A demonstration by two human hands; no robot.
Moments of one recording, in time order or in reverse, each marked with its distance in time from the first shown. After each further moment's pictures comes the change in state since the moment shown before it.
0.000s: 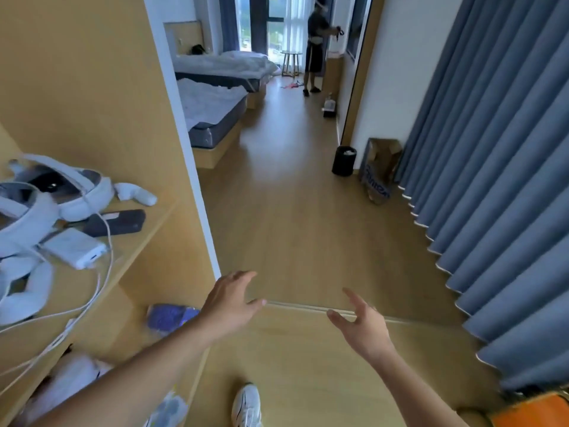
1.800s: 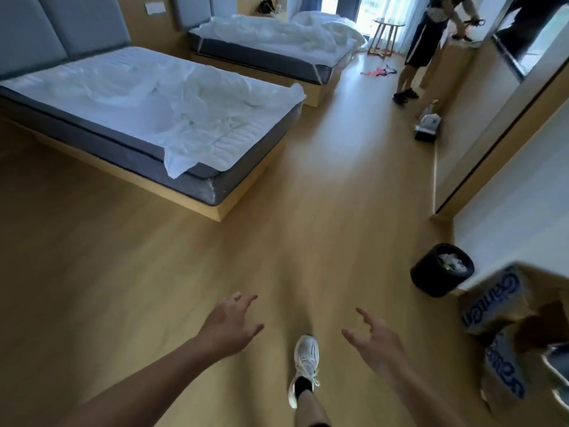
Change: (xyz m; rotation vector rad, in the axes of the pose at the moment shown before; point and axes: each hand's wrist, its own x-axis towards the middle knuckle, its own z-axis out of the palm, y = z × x) left_hand 1.253 -0.128 -0.195 -0.039 -0.130 -0.342; right_hand 1.303 -0.430 -0.030 -0.159 -0.256 -0.060
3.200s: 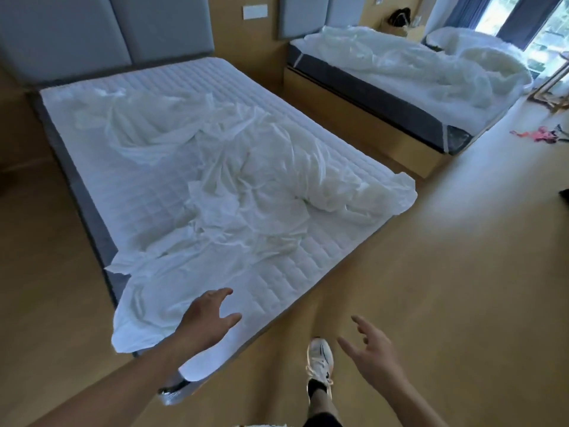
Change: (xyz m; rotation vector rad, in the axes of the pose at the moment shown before) left_hand 0.875 -0.085 -0.461 -0.357 0.195 -0.481; right_hand 0.954 -0.567 -0.085 -0.120 -0.287 -0.257
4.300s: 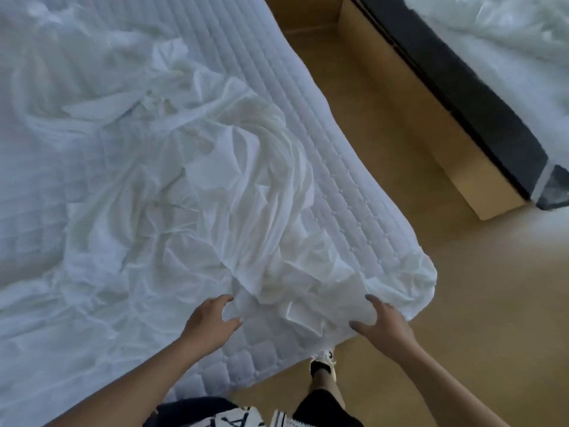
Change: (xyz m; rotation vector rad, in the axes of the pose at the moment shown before) left_hand 0.447 0.324 0.048 -0.212 -0.116 -0.426; right_hand 0.636 -0.061 -0.284 -0.610 -0.370 -0.044
